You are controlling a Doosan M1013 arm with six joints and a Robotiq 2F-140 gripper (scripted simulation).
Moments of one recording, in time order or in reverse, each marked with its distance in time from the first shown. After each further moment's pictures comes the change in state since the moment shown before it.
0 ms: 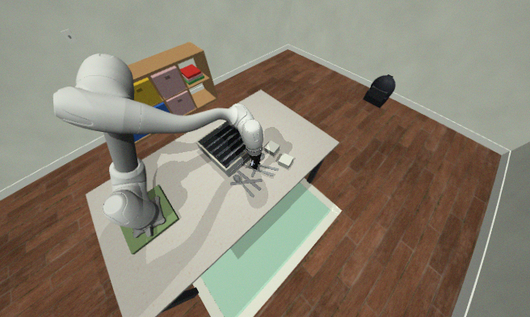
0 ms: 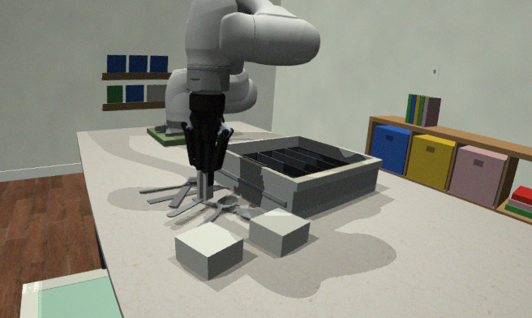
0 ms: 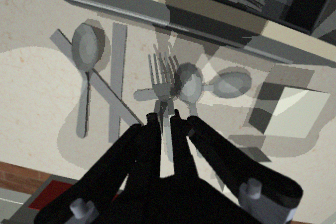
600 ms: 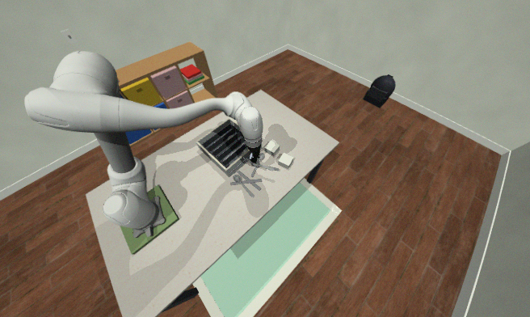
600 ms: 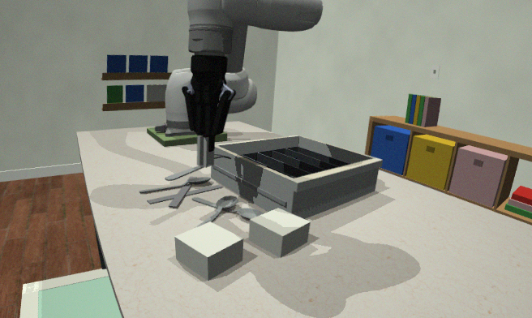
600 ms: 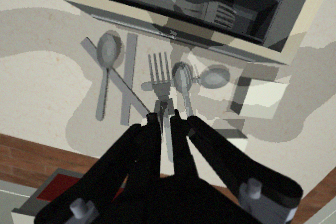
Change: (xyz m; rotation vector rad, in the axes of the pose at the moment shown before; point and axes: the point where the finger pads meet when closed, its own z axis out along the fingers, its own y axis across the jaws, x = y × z) arm 0.000 0.000 -0.078 0.000 0.000 0.000
